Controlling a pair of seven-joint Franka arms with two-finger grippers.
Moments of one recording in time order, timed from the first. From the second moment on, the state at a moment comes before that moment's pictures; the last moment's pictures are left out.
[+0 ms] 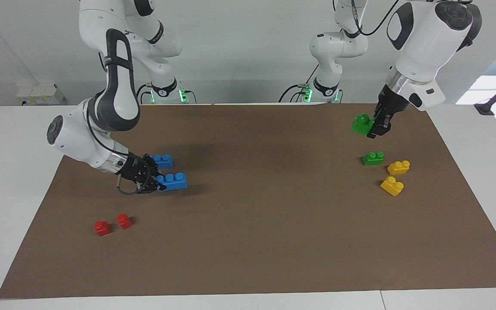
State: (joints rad) left arm -0.02 0.01 -0.14 -1.64 -0.04 1.67 -1.31; right arm 0.04 0.29 -0.02 -1.80 0.59 1.99 1.21
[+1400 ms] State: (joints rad) left arm -0.33 0.09 -0.15 -1.78 0.02 1.94 -1.94; right arm 0.49 0.37 -0.02 -1.93 0.78 2.43 1.48
